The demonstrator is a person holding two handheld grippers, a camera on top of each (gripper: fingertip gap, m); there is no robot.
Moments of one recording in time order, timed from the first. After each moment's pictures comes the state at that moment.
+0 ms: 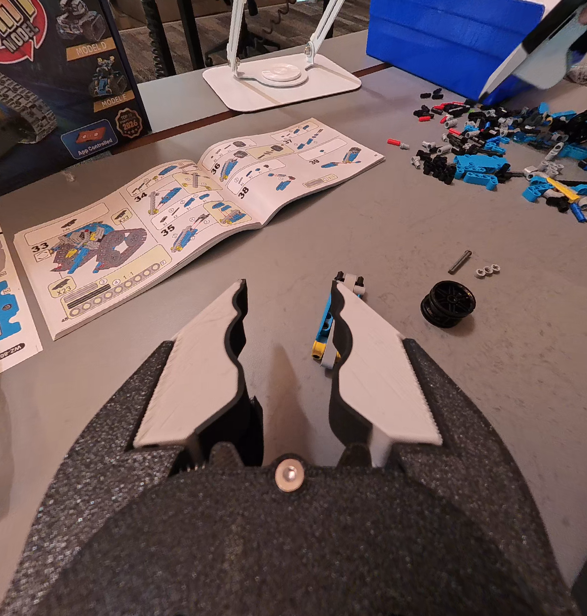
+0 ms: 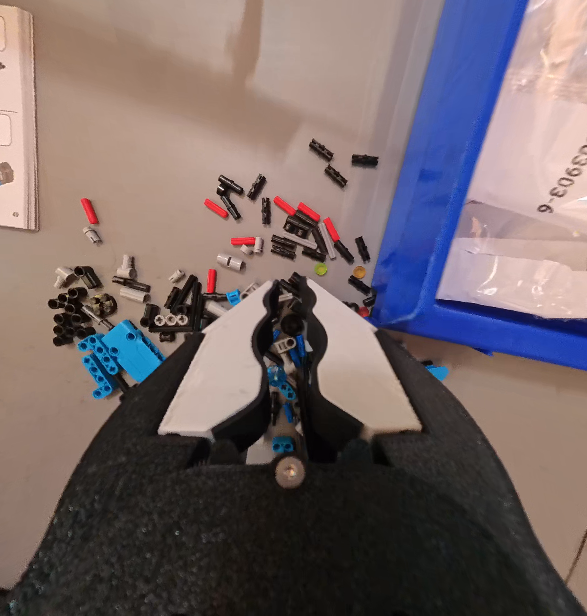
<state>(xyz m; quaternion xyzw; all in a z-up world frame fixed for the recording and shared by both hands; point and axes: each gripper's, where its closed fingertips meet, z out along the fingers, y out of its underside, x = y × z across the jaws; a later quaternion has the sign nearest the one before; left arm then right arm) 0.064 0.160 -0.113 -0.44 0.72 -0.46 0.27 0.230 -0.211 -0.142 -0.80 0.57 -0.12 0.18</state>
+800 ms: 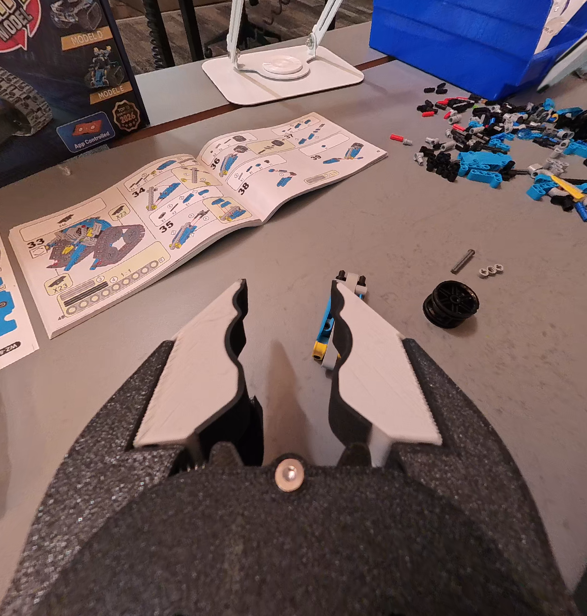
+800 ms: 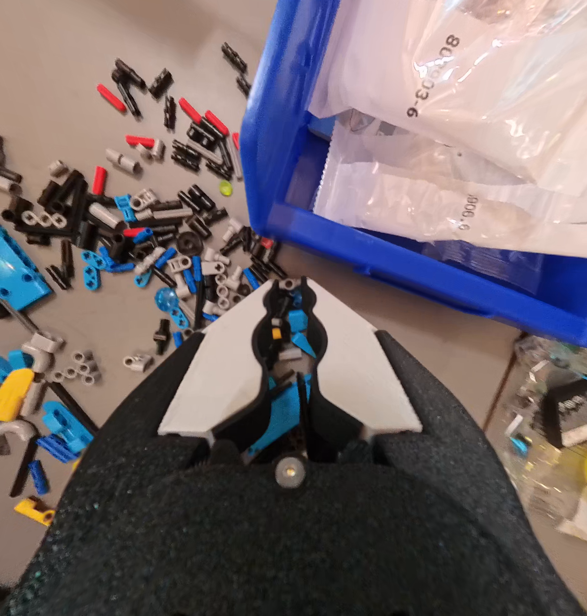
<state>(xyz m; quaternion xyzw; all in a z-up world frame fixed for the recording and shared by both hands) 0.066 0.160 -0.115 -0.44 0.73 -0.46 0.26 0.209 -0.287 -0.139 -0.83 0.50 -0.16 0.16</state>
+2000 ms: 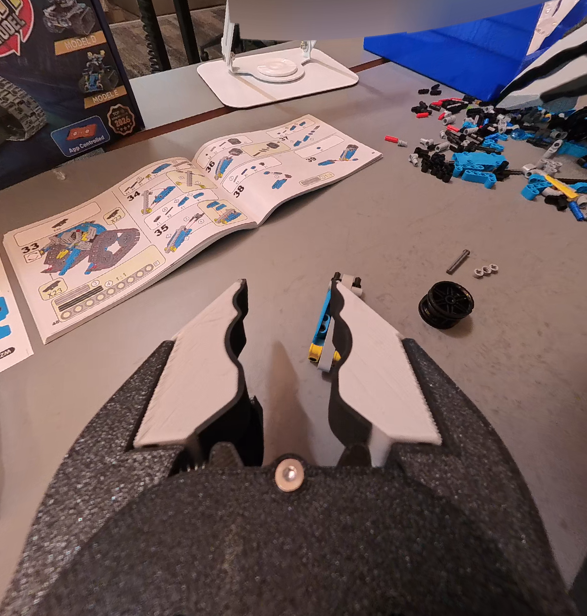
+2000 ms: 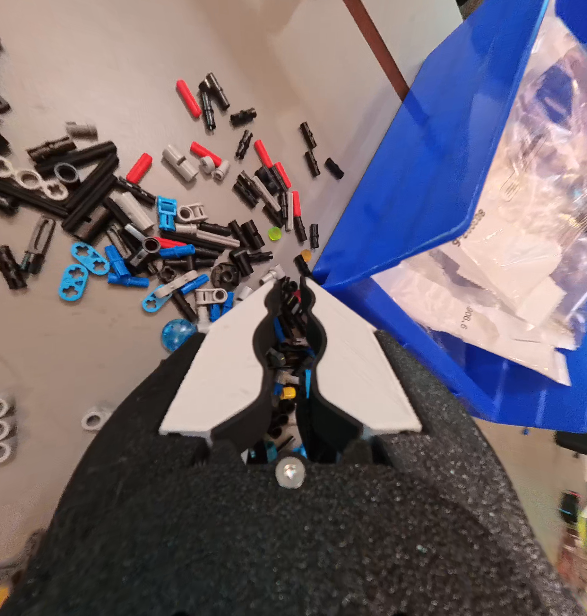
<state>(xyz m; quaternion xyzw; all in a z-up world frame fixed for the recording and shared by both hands) 0.066 0.156 -0.115 -0.44 0.73 -0.46 0.26 0.224 -0.249 -0.151 -0.87 0.32 -0.36 0.13</state>
